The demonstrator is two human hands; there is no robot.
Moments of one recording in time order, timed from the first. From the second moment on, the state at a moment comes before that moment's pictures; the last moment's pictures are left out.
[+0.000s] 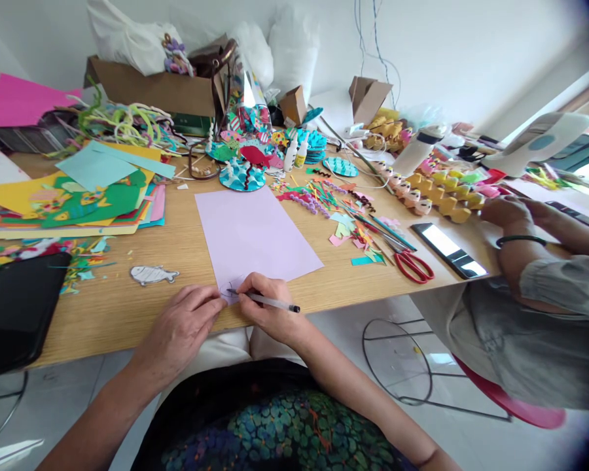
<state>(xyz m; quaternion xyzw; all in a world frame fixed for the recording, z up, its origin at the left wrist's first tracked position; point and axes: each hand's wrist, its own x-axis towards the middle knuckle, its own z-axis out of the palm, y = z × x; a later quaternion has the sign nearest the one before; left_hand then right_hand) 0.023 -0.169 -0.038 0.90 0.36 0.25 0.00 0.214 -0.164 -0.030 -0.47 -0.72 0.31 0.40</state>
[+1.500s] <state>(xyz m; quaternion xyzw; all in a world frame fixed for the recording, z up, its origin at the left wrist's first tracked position) 0.025 -0.170 -0.037 0.89 0.37 0.26 0.02 0.215 -0.164 -0.025 -0.47 -0.72 0.33 0.38</state>
